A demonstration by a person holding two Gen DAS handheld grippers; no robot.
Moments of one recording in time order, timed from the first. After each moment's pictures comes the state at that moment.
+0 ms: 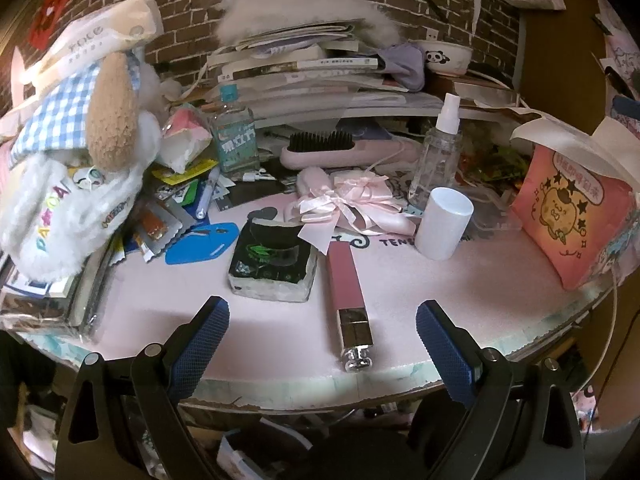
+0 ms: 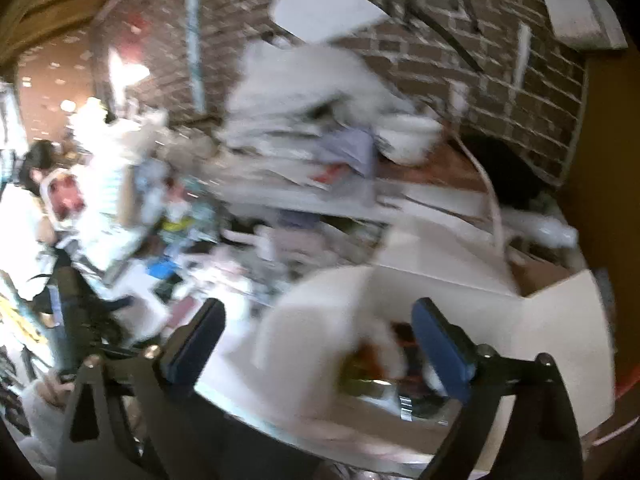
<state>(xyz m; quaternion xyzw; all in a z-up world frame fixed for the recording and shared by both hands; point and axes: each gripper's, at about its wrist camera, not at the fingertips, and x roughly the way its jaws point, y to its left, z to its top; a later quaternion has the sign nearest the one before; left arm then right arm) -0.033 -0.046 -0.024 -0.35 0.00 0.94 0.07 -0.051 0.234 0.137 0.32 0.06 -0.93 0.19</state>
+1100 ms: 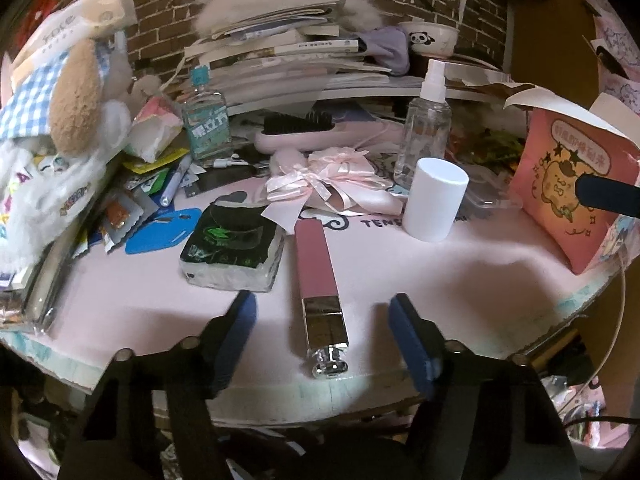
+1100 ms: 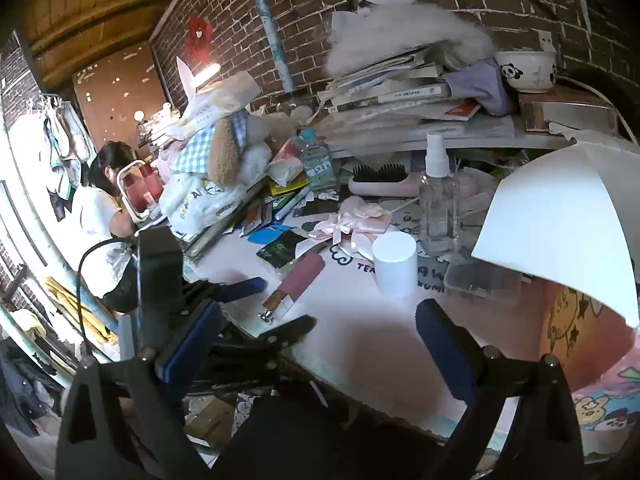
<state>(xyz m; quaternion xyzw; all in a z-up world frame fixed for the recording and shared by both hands) -0.042 -0.026 -0.051 -0.34 0.01 0.94 0.09 -0.025 0.149 0.021 0.33 -0.03 -0.89 0.33</state>
